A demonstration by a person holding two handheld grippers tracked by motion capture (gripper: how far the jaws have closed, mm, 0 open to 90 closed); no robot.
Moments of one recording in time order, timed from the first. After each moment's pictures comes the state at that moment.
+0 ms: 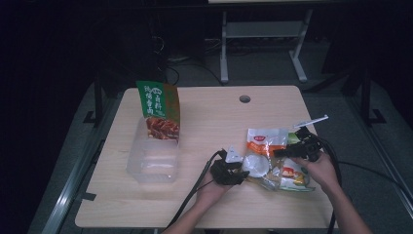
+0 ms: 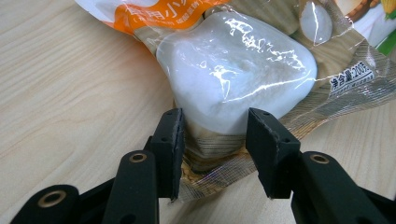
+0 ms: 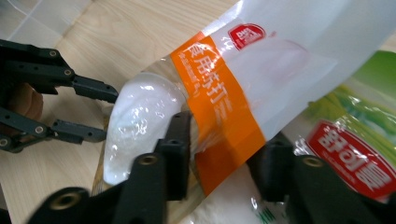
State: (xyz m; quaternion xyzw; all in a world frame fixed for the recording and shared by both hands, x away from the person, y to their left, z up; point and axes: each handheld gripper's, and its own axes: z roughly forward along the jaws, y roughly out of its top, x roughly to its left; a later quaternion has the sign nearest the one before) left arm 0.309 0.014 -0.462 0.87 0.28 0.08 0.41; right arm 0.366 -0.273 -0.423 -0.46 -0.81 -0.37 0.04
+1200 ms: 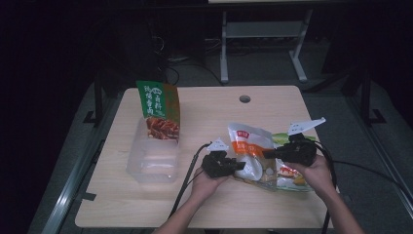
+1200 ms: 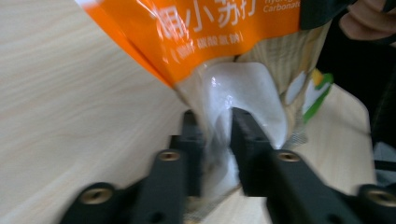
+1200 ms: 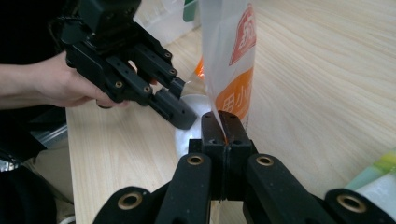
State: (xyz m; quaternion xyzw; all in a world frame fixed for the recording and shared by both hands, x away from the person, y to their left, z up) left arm 0.323 0.043 -0.446 0.81 0.31 -0.01 0.50; right arm 0.330 -0.235 -0.385 -0.30 -0.84 -0.46 0.01
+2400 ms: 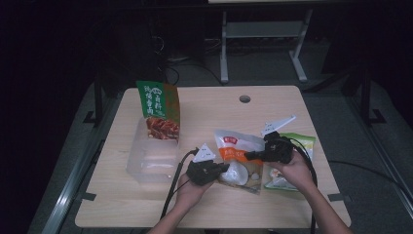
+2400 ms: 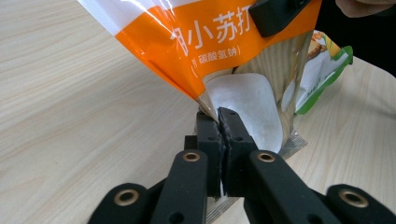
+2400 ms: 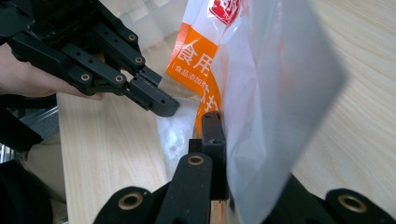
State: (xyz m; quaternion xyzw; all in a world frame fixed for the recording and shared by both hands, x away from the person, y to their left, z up) left arm 0.294 0.081 -0.437 0.82 0.30 0.07 0.49; right arm 0.340 -0.178 -0.385 -0.28 -0.87 -0.41 0.02
